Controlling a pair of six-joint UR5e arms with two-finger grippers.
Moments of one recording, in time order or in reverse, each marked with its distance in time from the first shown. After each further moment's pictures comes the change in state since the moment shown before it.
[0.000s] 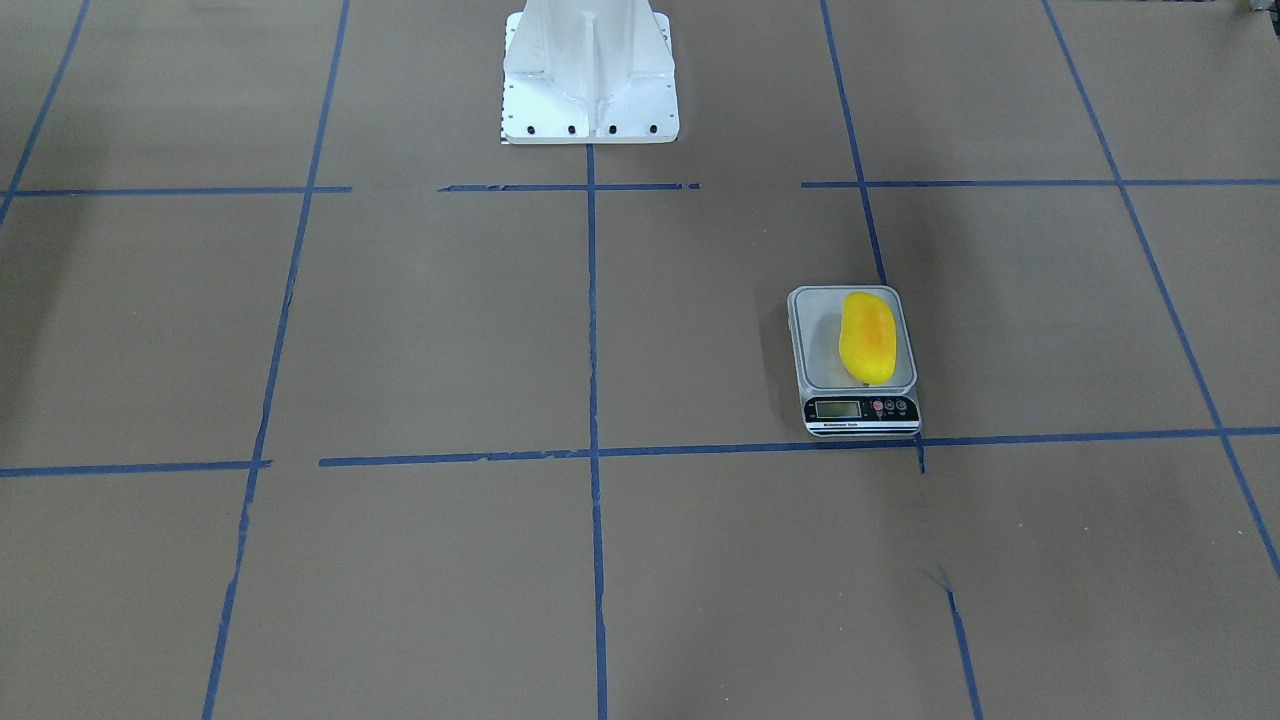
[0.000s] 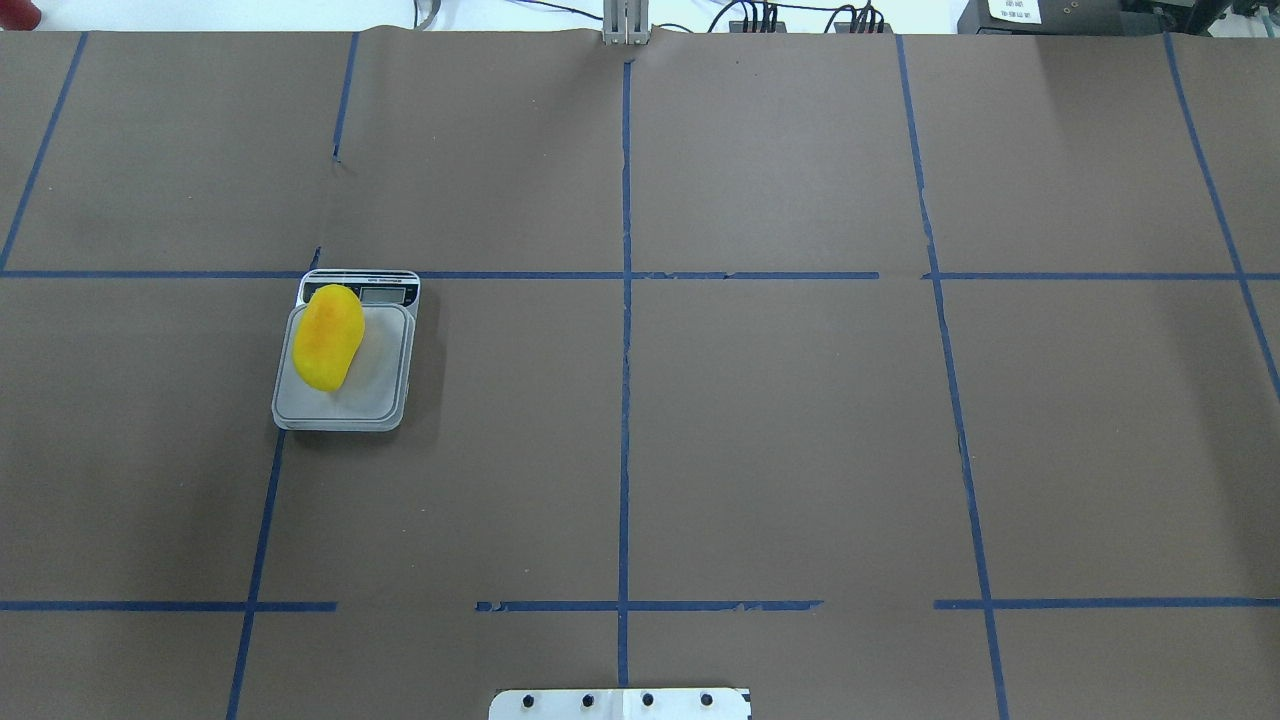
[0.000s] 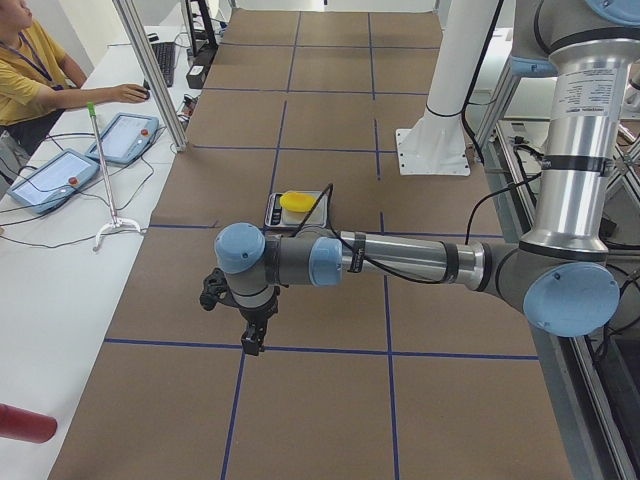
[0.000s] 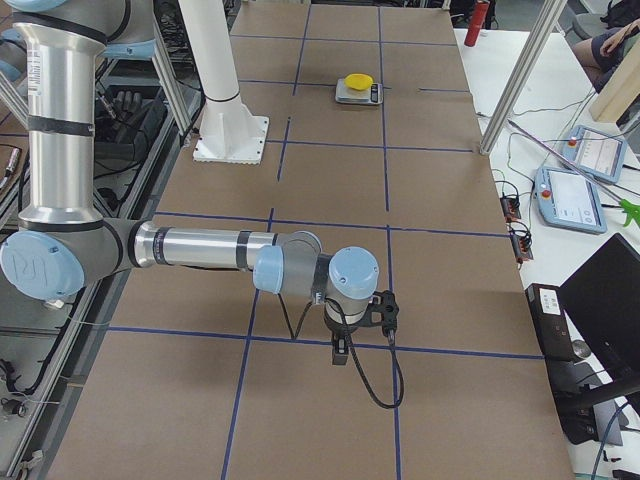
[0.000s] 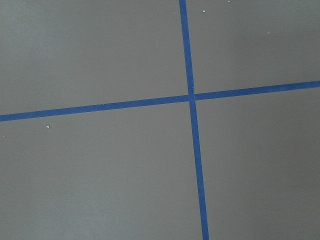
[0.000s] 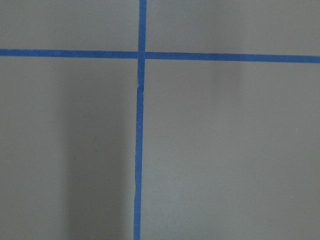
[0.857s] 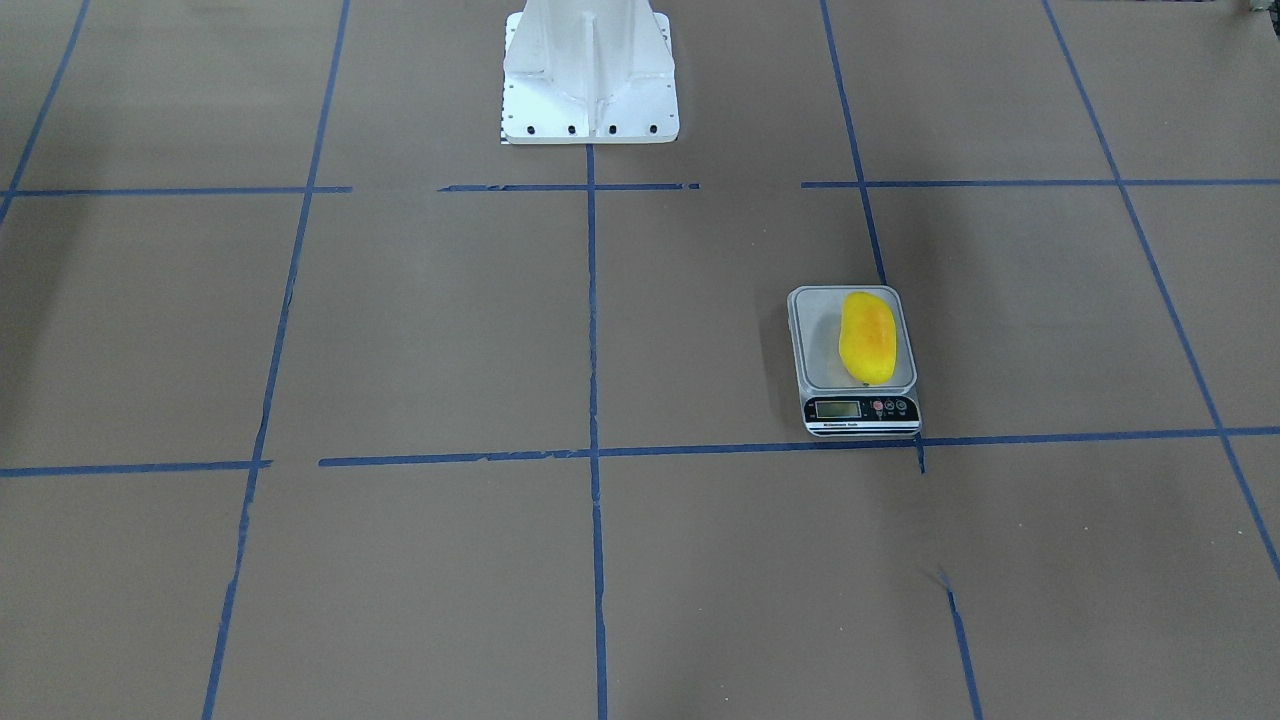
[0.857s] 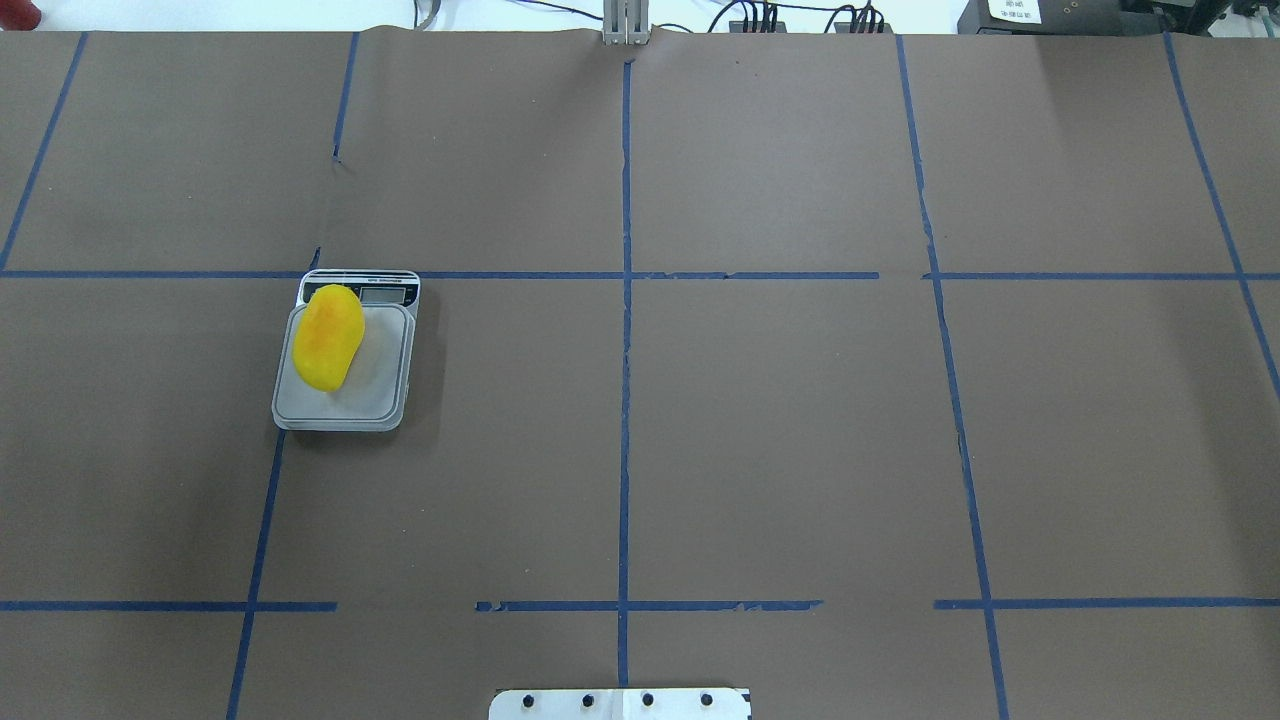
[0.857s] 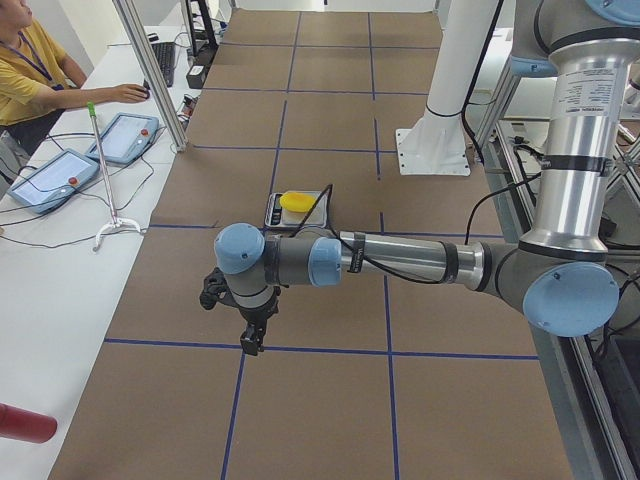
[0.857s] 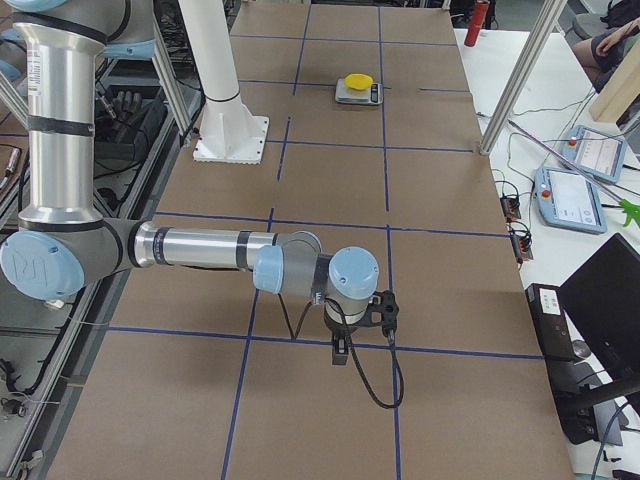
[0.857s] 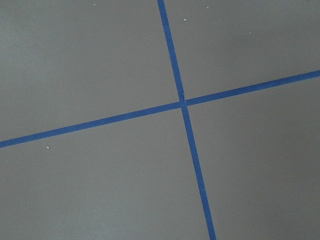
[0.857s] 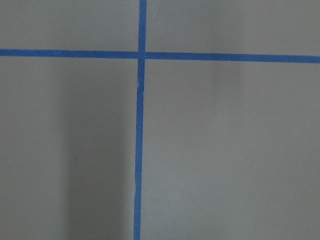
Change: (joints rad) left arm 0.001 0.000 0.000 0.000 0.000 0.000; right arm 0.000 0.000 0.000 0.000 0.000 0.000
